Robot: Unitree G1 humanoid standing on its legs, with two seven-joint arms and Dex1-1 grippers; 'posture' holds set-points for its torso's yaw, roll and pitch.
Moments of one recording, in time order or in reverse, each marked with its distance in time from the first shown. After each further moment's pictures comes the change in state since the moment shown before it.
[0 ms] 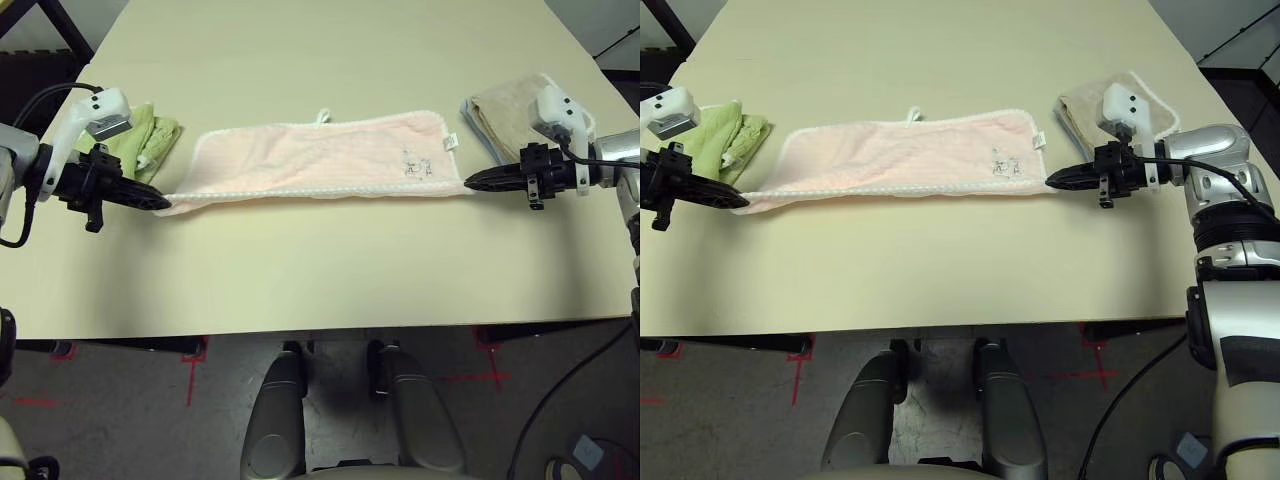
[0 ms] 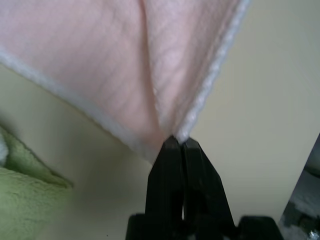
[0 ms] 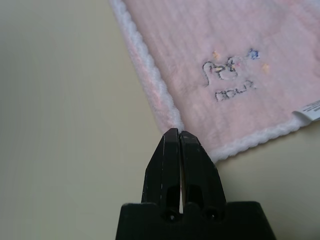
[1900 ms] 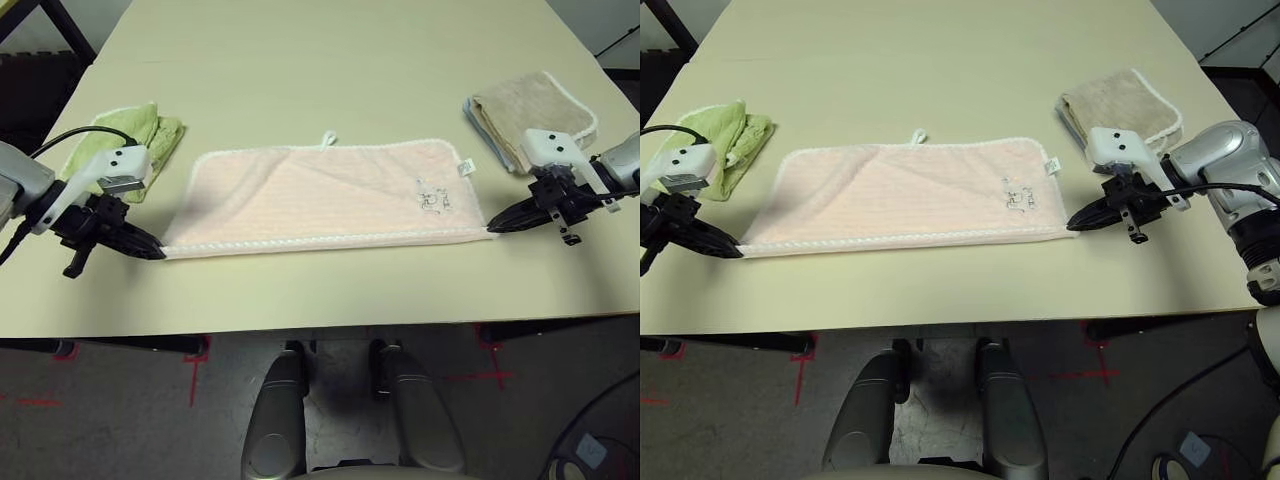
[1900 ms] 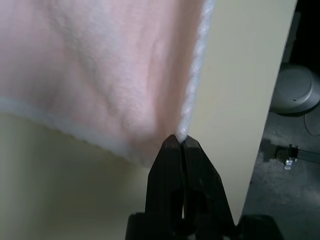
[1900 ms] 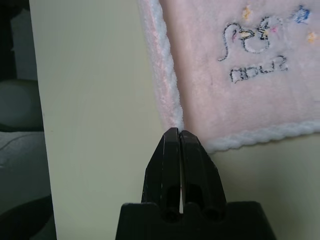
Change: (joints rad) left arm -0.041 0.046 -0.356 -0.007 -0.190 -0.211 -0.006; right arm -0.012 -0.177 0.385 -0.173 0.063 -0.018 0.008
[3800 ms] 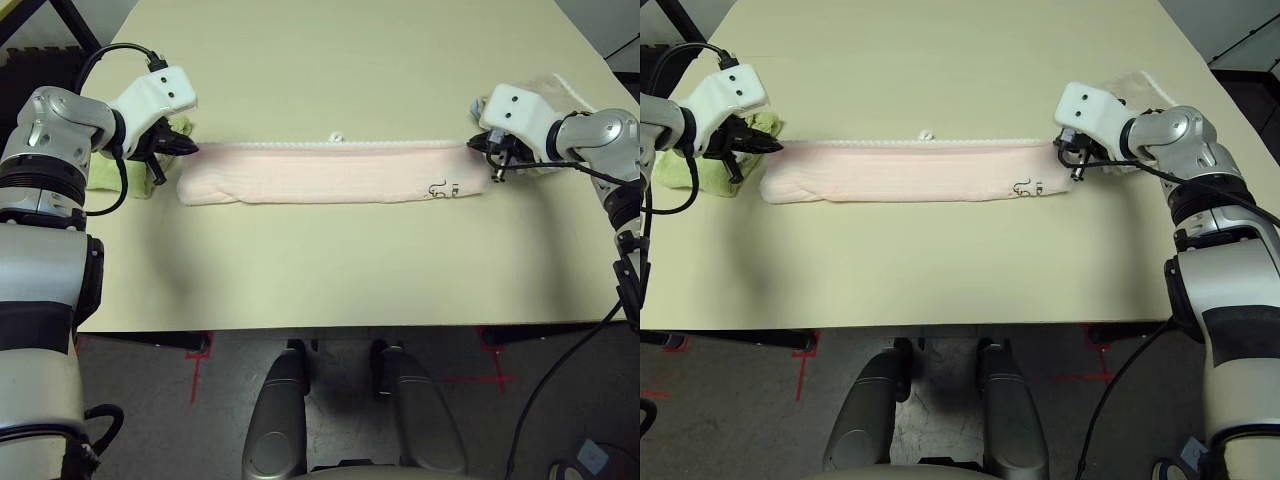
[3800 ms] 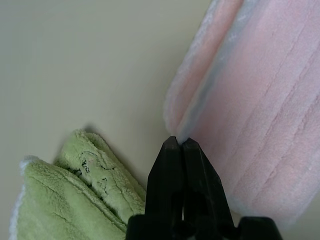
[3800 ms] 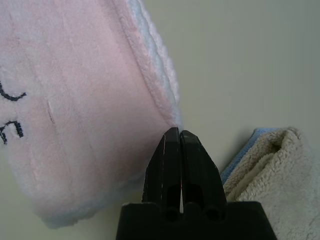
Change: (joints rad) left arm -0.211 -0.466 0.536 0.584 0.707 -0.289 0.503; right arm -0.173 0.277 -0.183 0.442 -0.382 -0.319 -0.705
